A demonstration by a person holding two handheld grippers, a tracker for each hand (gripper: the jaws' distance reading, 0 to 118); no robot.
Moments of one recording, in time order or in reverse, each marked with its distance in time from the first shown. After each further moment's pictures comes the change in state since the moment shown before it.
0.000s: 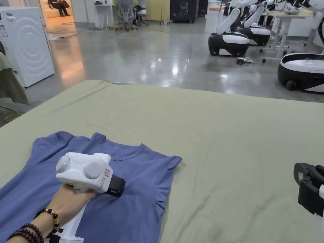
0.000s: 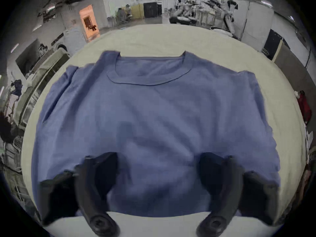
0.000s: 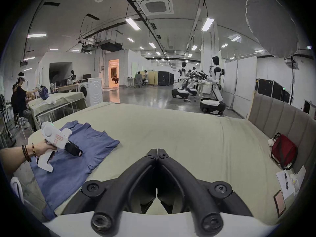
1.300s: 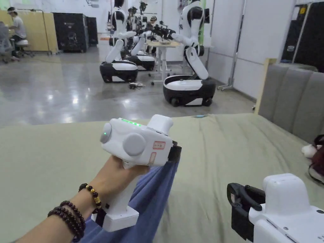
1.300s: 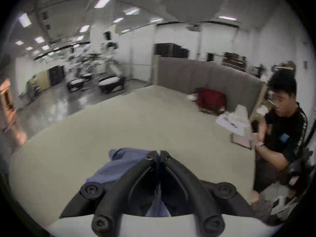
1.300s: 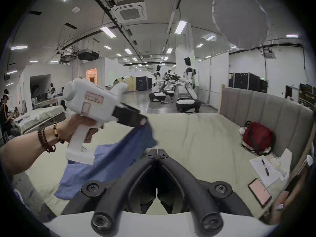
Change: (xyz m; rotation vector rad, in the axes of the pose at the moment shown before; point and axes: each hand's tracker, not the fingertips) left arm 0.468 0.118 0.169 0.454 -0.758 -0.662; right arm 0.124 -0.021 0.098 0.041 -0.206 -0.128
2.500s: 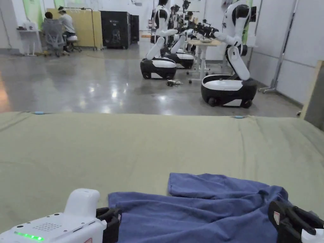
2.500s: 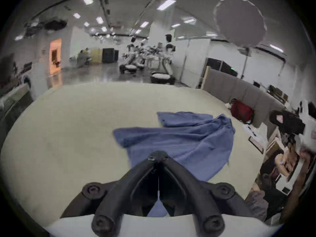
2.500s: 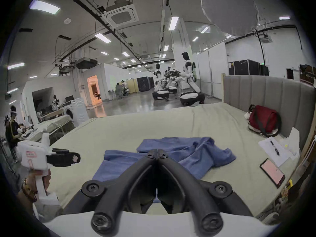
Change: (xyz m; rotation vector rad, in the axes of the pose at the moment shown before) left arm 0.003 -0.242 0.233 0.062 0.431 0.450; right arm -0.020 -0.029 0.025 -0.021 0.082 -0.121
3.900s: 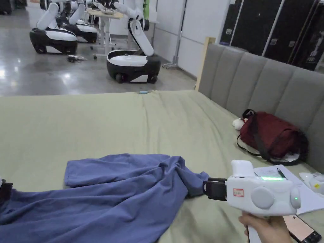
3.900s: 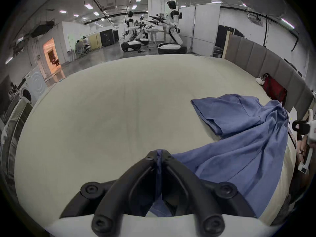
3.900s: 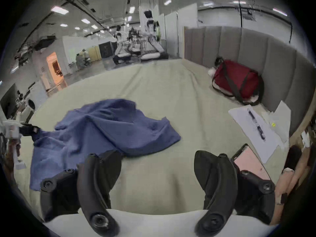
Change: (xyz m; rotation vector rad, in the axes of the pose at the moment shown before) left arm -0.031 0.072 -0.191 -0.279 0.119 -0.115; right arm 0.222 -0.034 -0.141 -0.429 -0.325 -0.099
